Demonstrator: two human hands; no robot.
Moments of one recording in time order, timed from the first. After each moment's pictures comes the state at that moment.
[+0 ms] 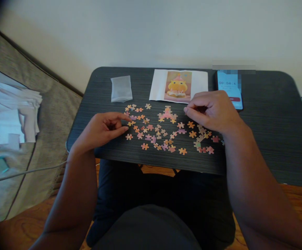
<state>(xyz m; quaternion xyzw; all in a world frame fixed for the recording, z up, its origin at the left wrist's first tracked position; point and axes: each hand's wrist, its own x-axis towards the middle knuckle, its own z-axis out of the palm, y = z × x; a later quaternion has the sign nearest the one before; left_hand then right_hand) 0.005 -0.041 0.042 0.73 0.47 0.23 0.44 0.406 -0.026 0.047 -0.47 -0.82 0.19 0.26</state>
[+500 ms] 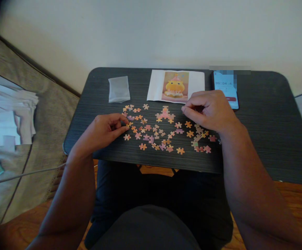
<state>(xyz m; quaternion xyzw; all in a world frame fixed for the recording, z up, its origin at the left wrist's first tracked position) 0.014 -0.042 0.047 0.79 0.51 0.15 0.31 0.403 -0.029 0.053 -0.49 -0.81 0.19 0.24</state>
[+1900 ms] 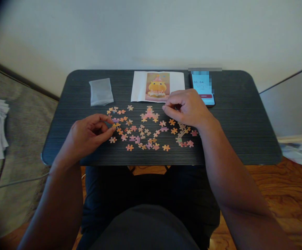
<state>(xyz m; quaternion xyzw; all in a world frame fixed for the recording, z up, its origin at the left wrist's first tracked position) 0.025 -0.052 0.049 0.76 0.52 0.21 0.33 0.402 -0.026 0.051 -0.51 -0.81 0.21 0.22</state>
